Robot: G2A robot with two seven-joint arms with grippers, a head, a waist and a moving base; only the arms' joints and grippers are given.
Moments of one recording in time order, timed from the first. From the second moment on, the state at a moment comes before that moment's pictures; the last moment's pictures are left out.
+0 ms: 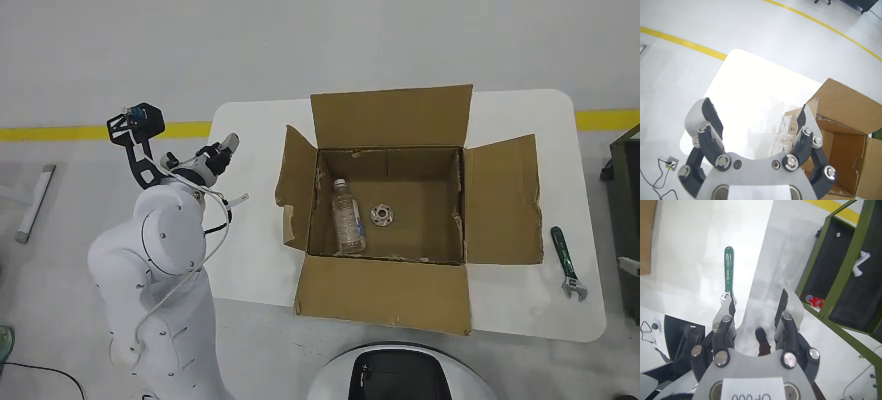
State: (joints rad) left arm 0.81 -1.47 -1.51 -2.04 1.46 0.35 -1.30; right arm -1.61 -1.12 2.25 -2.11 -0.83 -0.34 1.40
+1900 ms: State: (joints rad) left arm 0.81 -1.47 -1.51 -2.04 1.46 0.35 -1.30; right arm -1.52 -1.07 1.87 -1.95 -1.09 -0.18 1.23
